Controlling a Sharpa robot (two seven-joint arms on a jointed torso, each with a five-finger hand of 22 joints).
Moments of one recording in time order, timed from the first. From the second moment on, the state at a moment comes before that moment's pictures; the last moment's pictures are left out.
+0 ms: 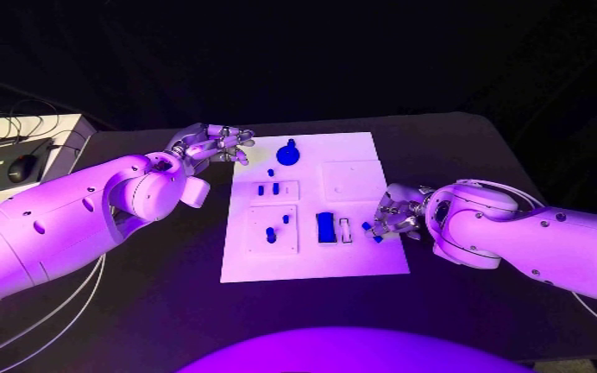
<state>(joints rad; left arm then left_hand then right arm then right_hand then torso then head) 0.95 -0.88 0.22 1.42 -0.26 -0.15 0.14 1.44 0.00 0.07 0.09 0.35 1.04 0.14 0.07 0.06 1.10 0.11 0.19 0.06 1.08 0.04 0.73 0.32 0.12 1.12 0.04 0.28 0.87 1.12 -0.96 -0.15 1.73 -1.29 -0.11 -0.53 1.10 -0.08 0.00 0.05 0.34 1.11 0.03 0.17 0.88 1.24 -0.04 0.86 1.10 1.45 -0.10 1.21 1.02 0.07 1.47 -0.12 0.43 1.31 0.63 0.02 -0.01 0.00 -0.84</state>
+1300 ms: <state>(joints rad) 0.95 -0.89 0.22 1.43 -0.26 -0.15 0.13 1.44 0.00 0.08 0.09 0.35 1.04 0.14 0.07 0.06 1.10 0.11 0.19 0.06 1.08 0.04 0.73 0.32 0.12 1.12 0.04 0.28 0.87 1.10 -0.92 -0.14 1.73 -1.58 -0.06 -0.53 1.13 -0.05 0.17 -0.12 0.51 1.15 0.05 0.09 0.60 1.22 -0.03 0.82 1.06 1.44 -0.10 1.19 1.02 0.07 1.47 -0.11 0.39 1.31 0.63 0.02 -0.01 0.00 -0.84</state>
